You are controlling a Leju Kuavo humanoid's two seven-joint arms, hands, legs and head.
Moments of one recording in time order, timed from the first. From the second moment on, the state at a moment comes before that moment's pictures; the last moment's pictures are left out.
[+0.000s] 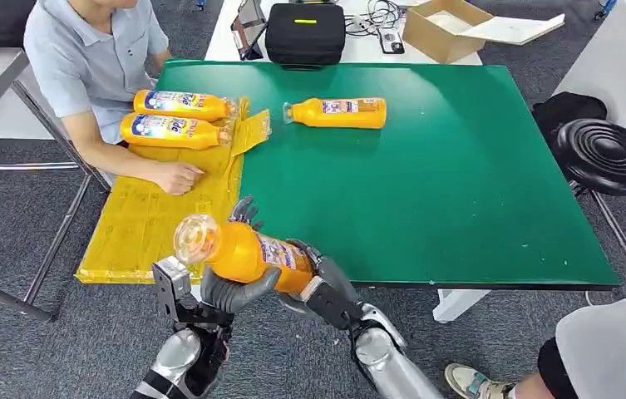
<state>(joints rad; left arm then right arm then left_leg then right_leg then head) -0.10 -0.17 -0.40 -1.34 0.28 -0.02 -0.46 -0.29 0.20 0.51 -0.89 0.30 0.01 -0.70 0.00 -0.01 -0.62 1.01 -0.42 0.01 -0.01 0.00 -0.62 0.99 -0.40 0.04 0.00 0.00</state>
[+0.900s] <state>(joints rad) -0.11 -0.16 -0.35 -1.32 0.48 -0.15 -0.40 -0.25 0.20 0.60 -0.97 0.20 0.07 -0.69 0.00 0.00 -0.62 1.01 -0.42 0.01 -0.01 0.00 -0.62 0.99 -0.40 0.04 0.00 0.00</state>
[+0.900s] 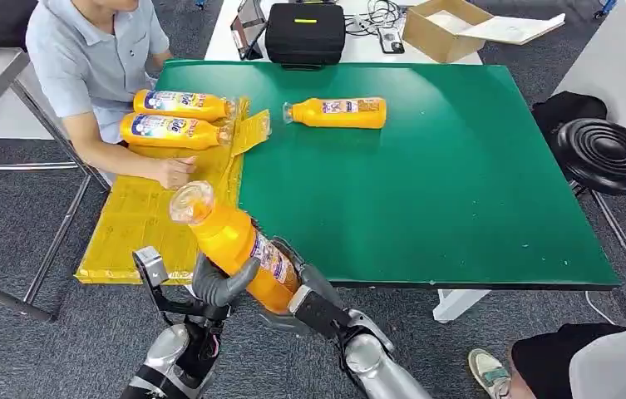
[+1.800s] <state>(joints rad) -0.15 -0.07 -0.20 -1.37 0.03 0.45 -0.44 -0.03 0.19 0.29 -1.46 0.02 -0.55 -0.70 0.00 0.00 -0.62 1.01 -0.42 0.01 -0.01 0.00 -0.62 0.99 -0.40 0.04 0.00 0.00</state>
